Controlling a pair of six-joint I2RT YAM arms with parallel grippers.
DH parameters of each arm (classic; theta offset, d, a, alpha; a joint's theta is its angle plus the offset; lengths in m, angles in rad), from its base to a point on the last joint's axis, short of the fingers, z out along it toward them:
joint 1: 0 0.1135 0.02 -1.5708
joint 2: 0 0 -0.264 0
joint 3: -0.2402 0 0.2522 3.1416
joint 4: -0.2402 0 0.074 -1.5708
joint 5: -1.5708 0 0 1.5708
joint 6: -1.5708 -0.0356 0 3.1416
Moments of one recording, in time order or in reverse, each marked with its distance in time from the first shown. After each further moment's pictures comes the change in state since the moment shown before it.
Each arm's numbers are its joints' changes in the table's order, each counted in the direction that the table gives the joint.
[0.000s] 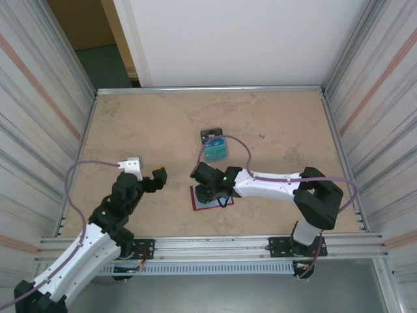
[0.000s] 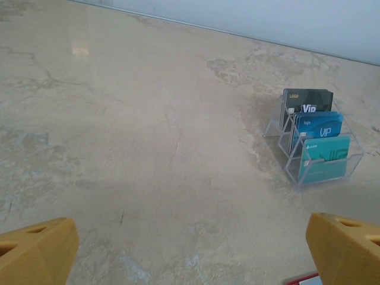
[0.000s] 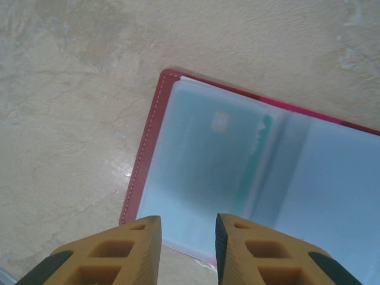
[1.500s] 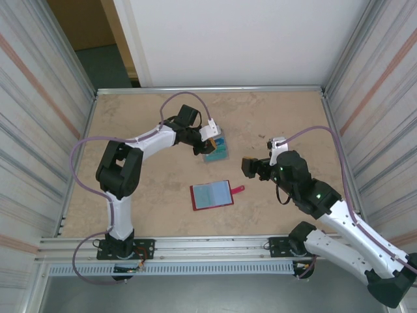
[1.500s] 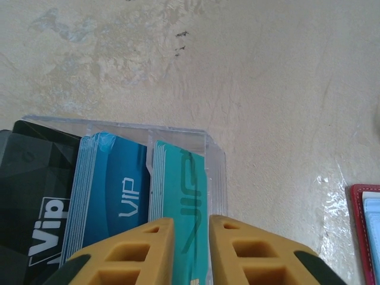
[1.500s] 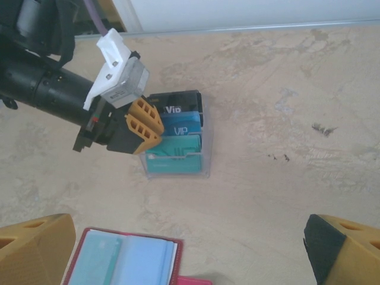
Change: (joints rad) left arm 0.008 1.459 -1.106 -0.166 -0.844 -1.078; right arm -0.388 -0.942 0.317 0.030 -0.170 0.241
